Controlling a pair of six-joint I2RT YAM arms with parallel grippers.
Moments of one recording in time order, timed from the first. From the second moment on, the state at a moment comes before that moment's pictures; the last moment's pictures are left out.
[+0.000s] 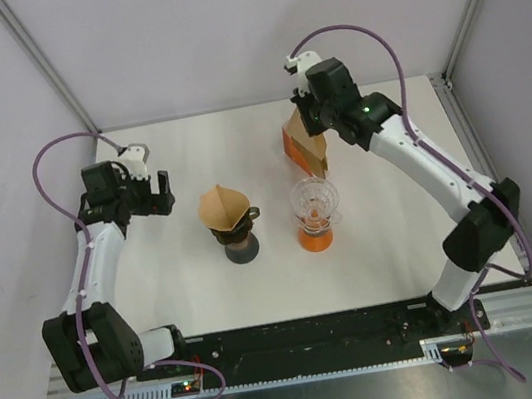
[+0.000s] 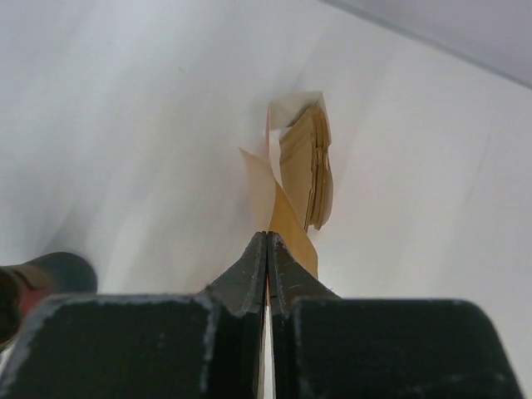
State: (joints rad) left arm 0.14 1.28 0.99 -0.41 0.32 0.26; right arm 0.55 1.71 1.77 -0.63 0.14 0.04
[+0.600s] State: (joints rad) left arm -0.31 1.13 1.31 -0.62 0.16 0.34; right arm 0.57 1.20 1.47 -0.40 0.10 0.25
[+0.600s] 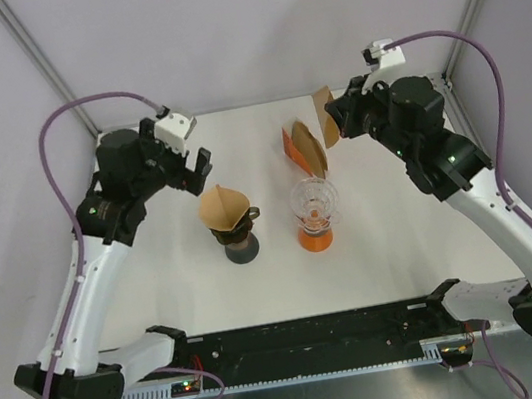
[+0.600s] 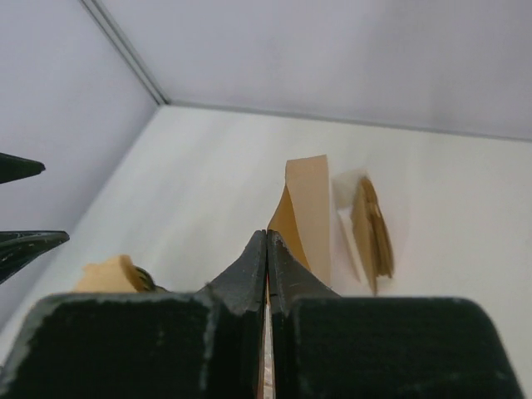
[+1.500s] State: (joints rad) left arm -1.01 1.41 1.70 -0.49 -0.28 0.43; right arm 0.77 1.15 1.36 -0.12 0.20 0.55
